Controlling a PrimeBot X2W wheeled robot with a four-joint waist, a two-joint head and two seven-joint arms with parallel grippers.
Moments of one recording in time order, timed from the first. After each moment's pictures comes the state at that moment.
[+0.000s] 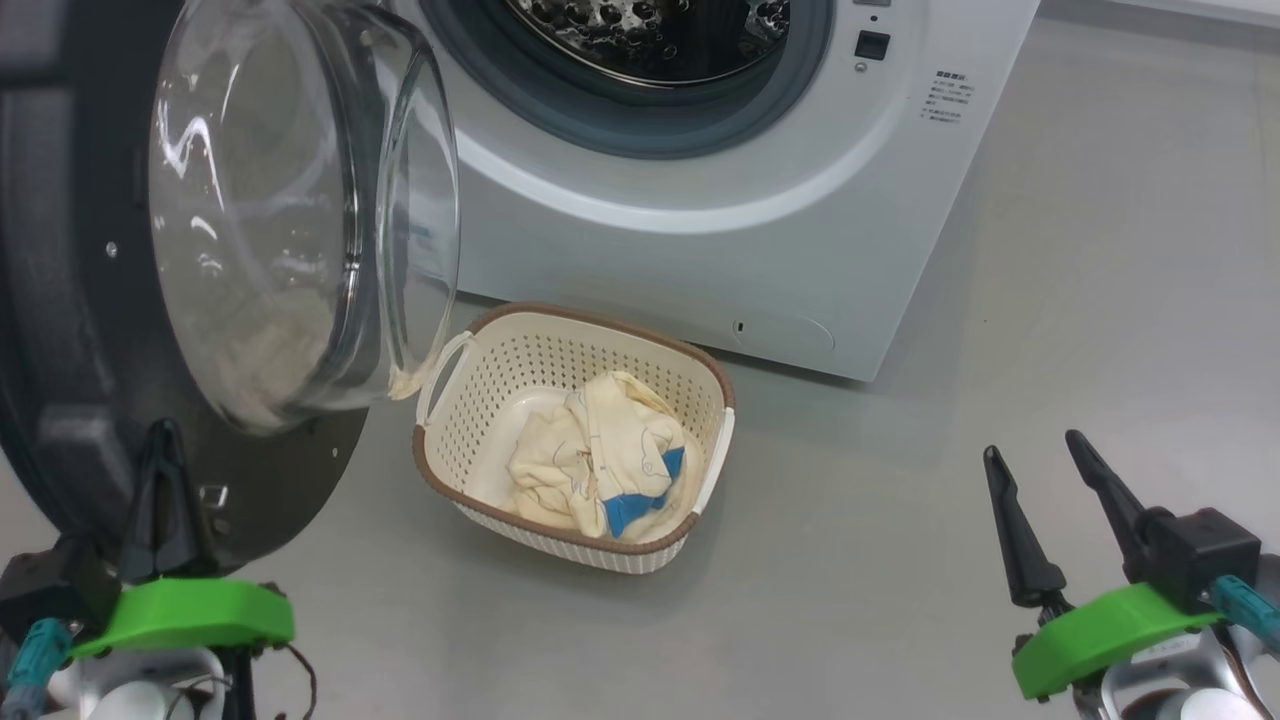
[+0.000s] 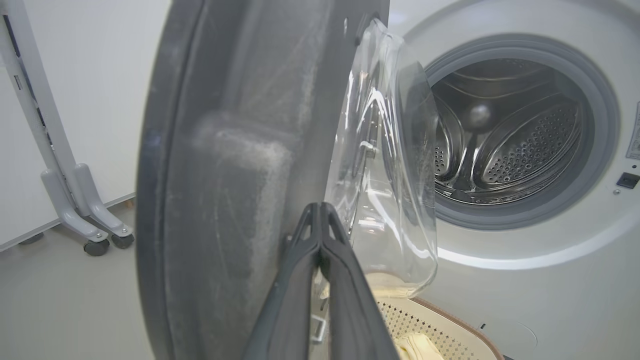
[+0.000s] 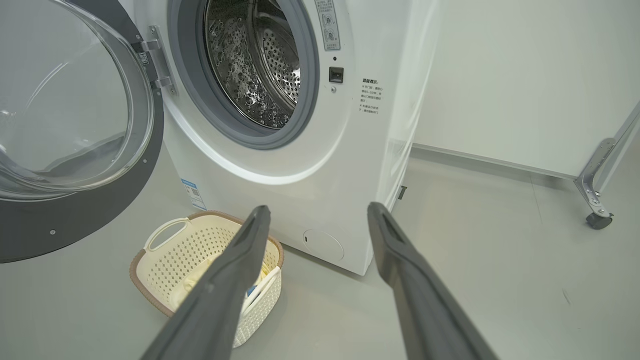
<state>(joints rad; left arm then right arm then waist) -0.11 0.32 -0.20 0.05 -0.50 0.25 -0.25 0.11 -0.04 -0.03 -0.10 0.05 0.13 -0.05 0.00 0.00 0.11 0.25</state>
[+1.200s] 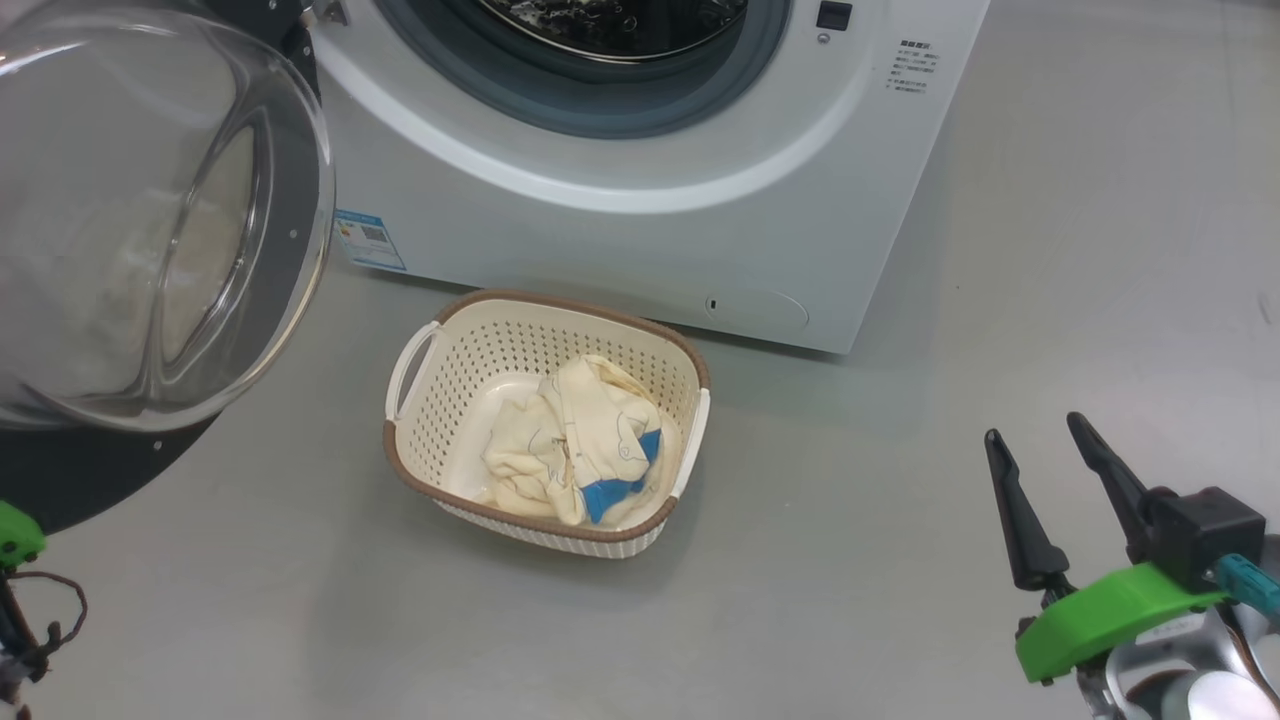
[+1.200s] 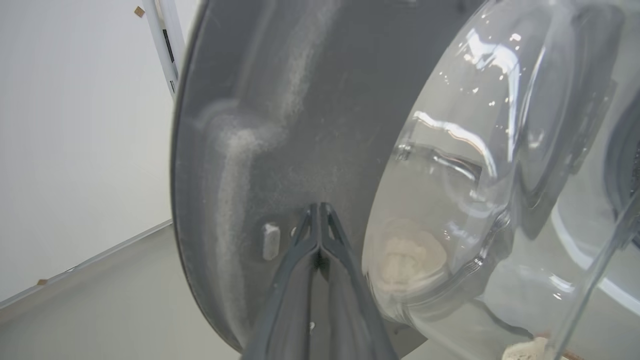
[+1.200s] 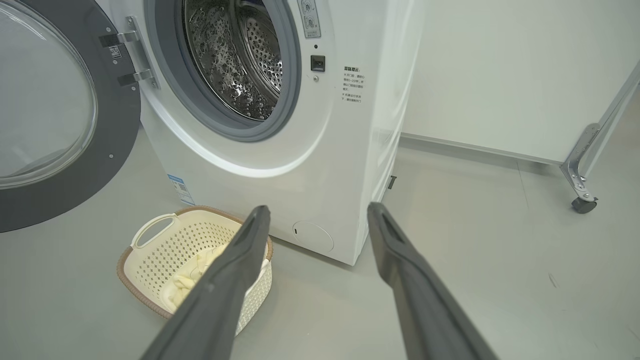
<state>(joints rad) -0.38 0.41 0.05 0.57 -0.51 0.20 -0.26 0.09 -0.04 -0.03 -0.11 0.05 0.13 -0.02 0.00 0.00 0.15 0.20</state>
